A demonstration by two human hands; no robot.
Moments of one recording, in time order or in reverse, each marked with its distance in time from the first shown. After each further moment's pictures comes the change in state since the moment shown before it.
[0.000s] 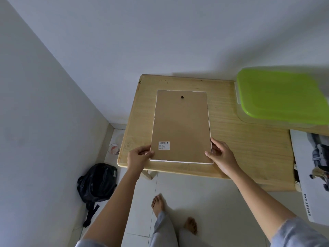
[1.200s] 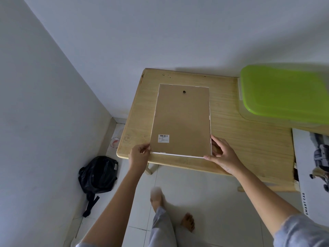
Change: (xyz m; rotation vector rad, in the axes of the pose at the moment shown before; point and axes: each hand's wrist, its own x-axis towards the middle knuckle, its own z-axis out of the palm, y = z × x) left_hand -0.026 -0.010 0.011 0.233 0.129 0.112; right_hand -0.008 0.007 -0.015 0.143 -0.211 -0.020
